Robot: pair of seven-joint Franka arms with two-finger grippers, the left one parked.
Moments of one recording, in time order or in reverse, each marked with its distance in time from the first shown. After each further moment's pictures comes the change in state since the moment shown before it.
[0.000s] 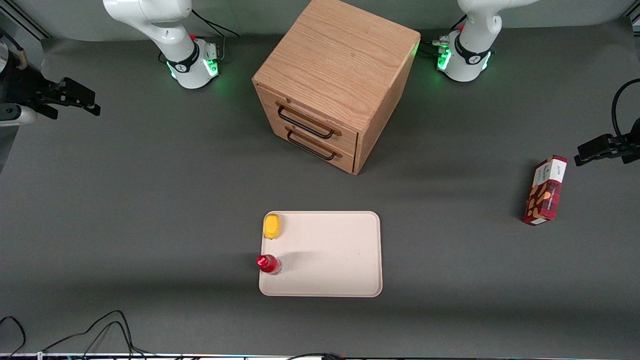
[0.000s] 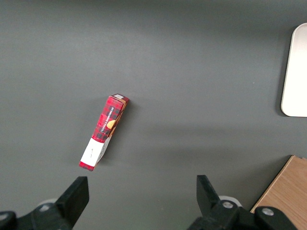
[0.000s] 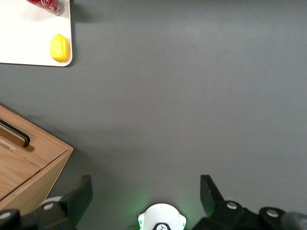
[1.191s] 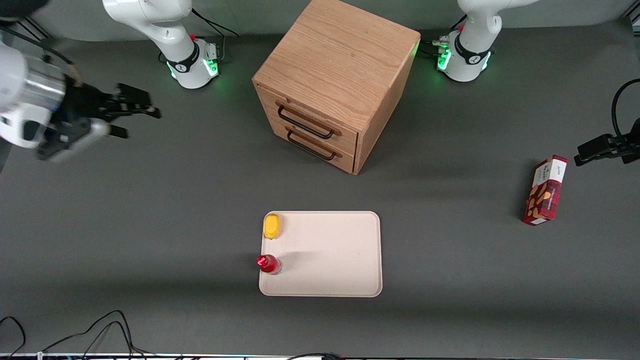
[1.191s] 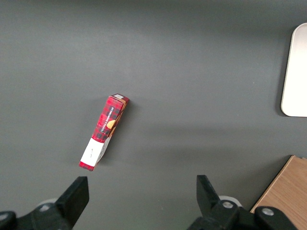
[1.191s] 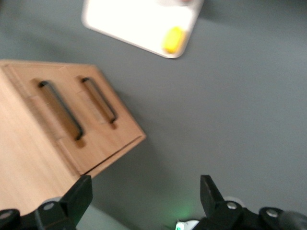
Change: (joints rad) arm 0.050 0.241 0.130 0.166 0.339 -0.037 -0.208
